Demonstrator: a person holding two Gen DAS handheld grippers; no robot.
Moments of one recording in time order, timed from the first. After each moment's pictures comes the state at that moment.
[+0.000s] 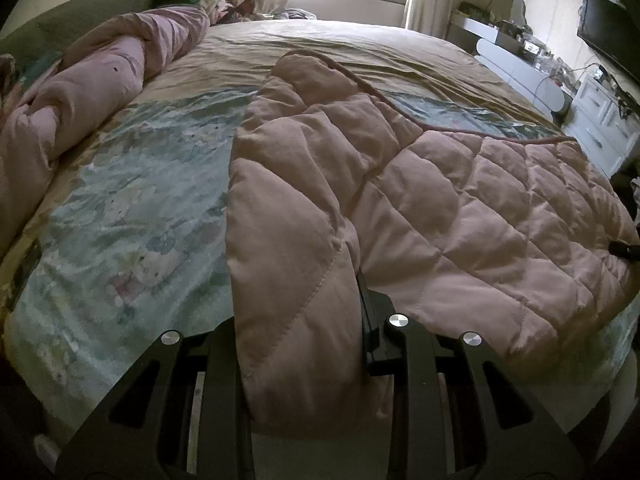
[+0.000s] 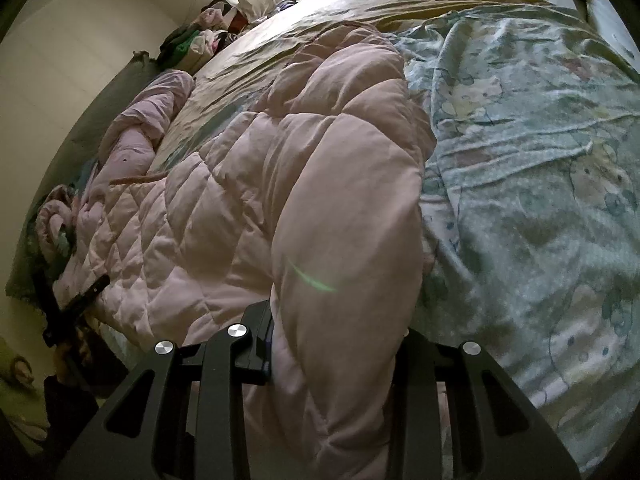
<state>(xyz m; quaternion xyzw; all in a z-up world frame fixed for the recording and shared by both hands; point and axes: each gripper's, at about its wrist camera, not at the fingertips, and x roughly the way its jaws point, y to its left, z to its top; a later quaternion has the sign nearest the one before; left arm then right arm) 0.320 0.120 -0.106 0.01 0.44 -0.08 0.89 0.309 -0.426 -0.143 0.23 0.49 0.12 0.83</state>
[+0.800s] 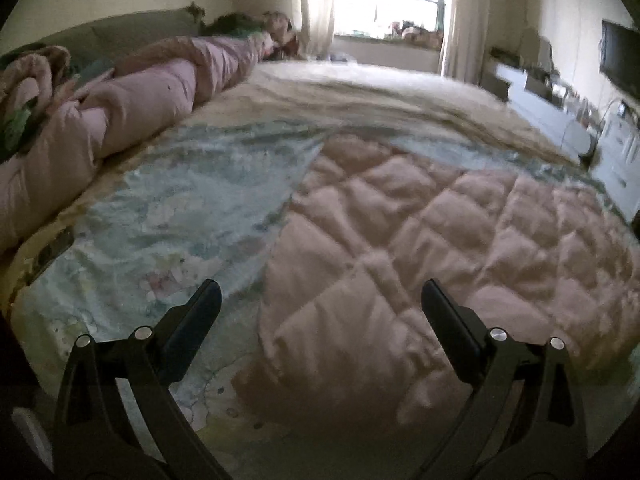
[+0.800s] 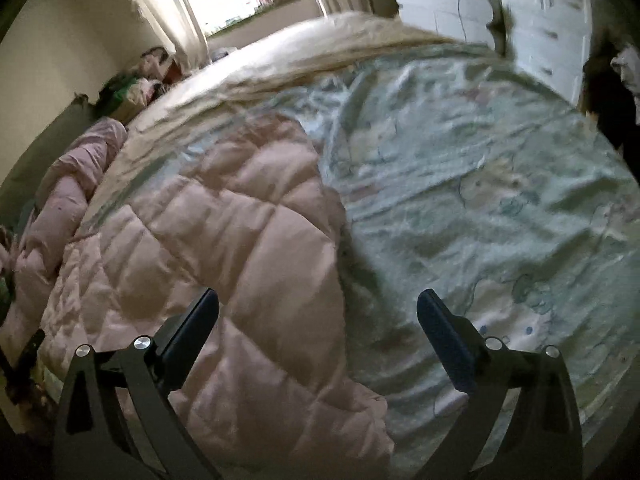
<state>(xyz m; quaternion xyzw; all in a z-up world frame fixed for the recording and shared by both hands) 0.290 0.136 -0.106 -0.01 0.35 -0.01 0.94 0.265 -0.437 -0.128 0.19 0.41 -0.05 0.89</state>
